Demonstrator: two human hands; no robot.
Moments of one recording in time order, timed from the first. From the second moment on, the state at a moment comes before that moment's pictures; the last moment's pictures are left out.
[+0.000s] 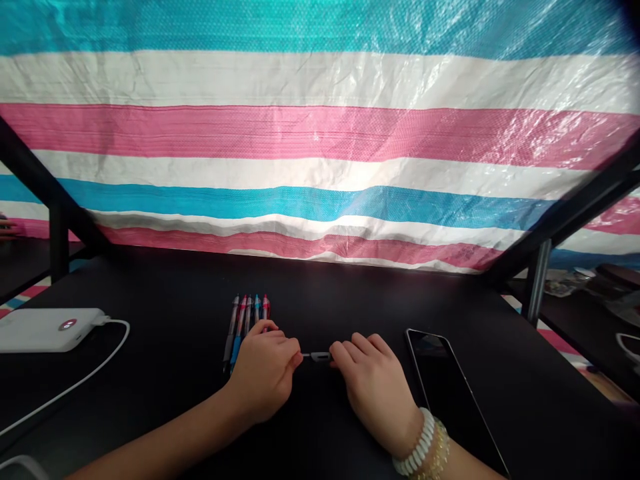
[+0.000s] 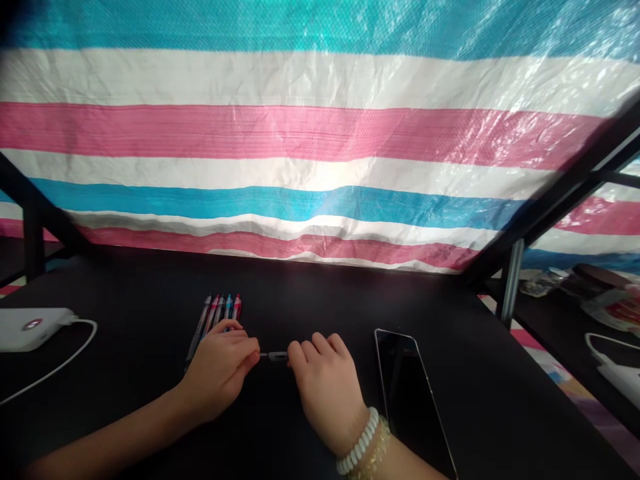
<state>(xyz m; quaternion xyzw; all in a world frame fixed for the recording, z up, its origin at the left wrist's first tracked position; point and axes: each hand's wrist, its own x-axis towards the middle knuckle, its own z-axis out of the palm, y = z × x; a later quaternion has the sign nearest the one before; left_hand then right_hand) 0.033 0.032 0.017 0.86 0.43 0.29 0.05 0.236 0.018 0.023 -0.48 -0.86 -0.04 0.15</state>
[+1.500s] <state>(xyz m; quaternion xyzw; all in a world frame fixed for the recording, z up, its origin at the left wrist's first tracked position) 0.024 0.037 0.030 0.84 0.38 0.38 -0.09 0.247 0.033 0.037 -0.51 -0.63 0.45 0.38</state>
